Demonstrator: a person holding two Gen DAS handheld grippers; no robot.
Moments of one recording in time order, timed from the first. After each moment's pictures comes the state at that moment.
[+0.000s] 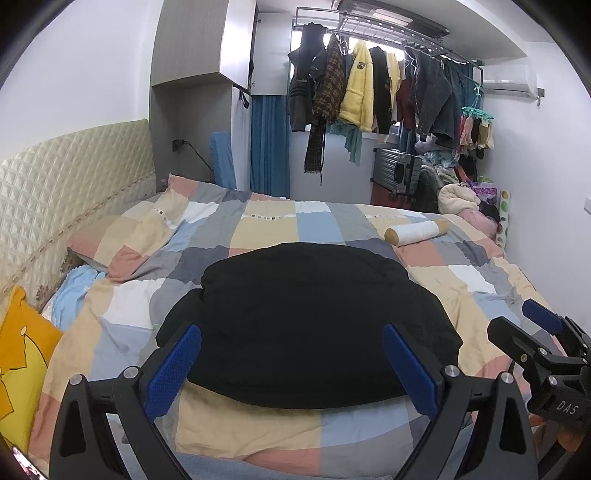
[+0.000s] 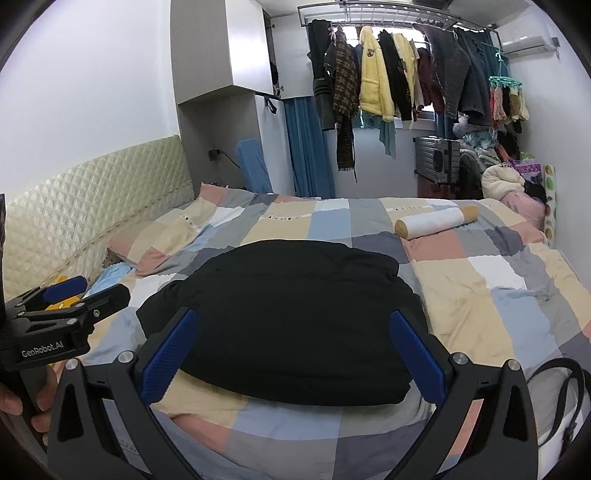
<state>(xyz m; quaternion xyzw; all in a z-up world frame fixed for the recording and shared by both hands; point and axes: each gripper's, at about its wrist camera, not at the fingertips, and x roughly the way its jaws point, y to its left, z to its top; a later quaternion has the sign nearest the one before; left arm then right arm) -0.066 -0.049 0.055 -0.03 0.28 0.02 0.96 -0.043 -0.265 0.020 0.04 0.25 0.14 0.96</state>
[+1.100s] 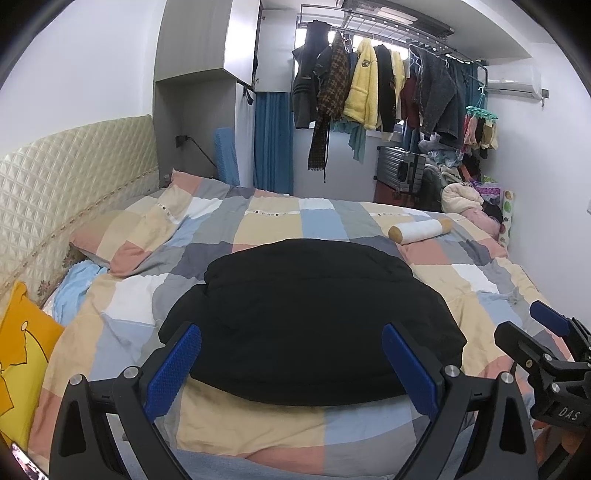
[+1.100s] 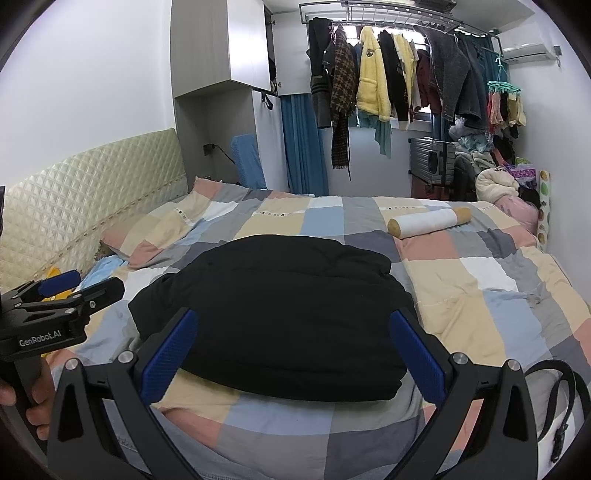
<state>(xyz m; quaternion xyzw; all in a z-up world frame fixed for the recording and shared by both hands) -0.066 -0.046 0.051 -0.03 0.29 0.02 0.96 -0.048 -0.264 0.017 0.02 0.26 0.13 0.96</state>
